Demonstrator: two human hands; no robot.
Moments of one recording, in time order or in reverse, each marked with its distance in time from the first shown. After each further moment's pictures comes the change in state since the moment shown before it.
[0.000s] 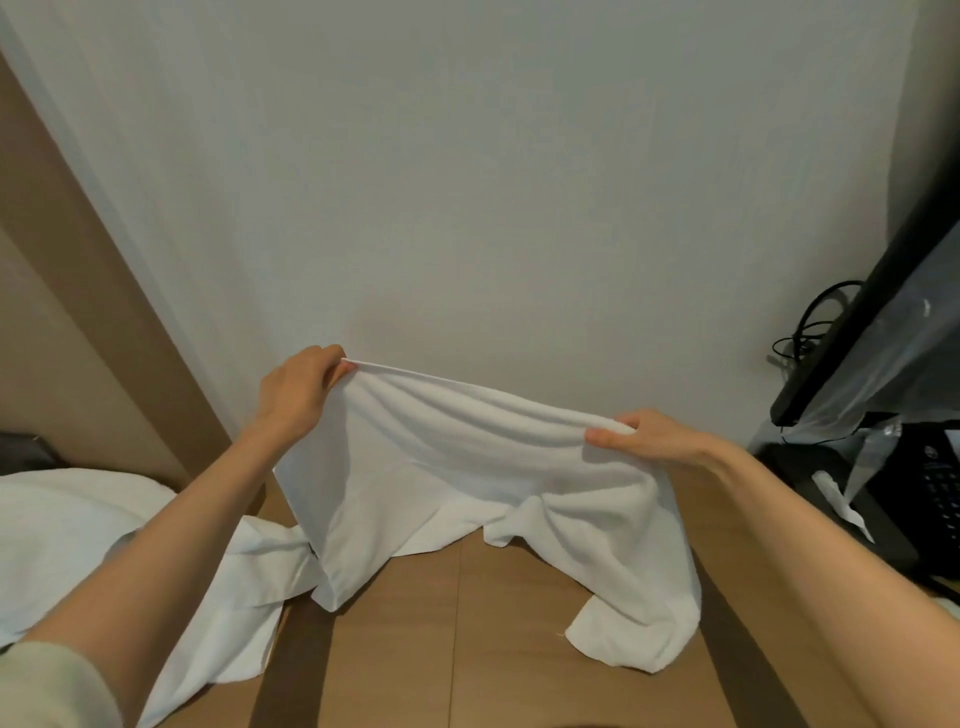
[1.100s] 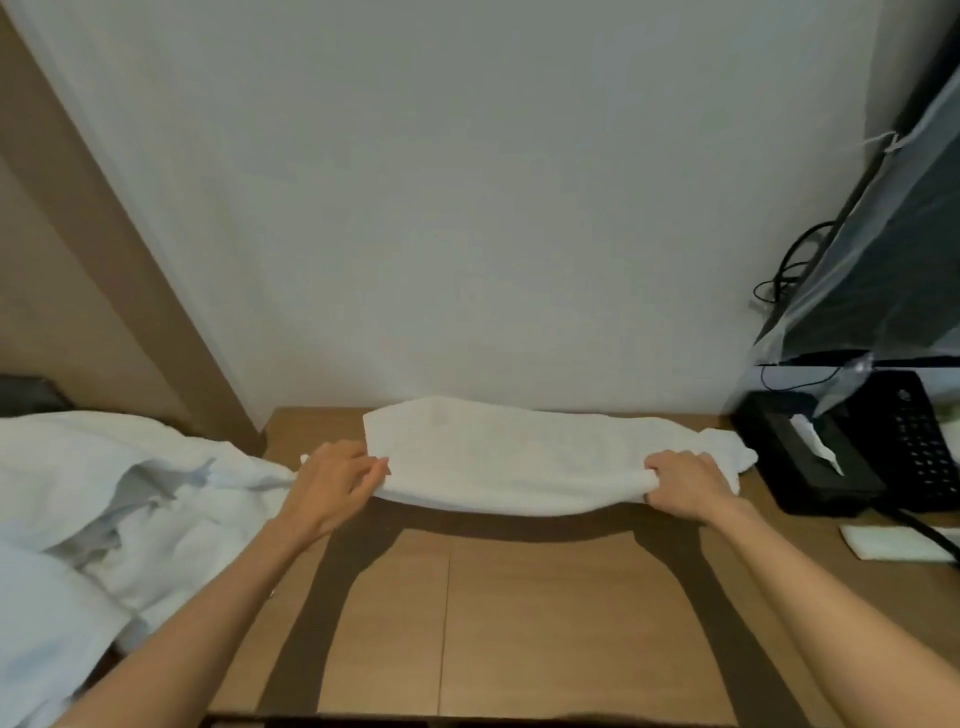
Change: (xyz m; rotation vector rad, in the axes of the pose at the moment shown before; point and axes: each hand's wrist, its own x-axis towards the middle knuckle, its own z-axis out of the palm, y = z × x) left_hand -0.155 0.026 0.061 -0.091 -0.129 0.211; right_hand -0.051 0.109 0.061 -0.740 0.148 0.113
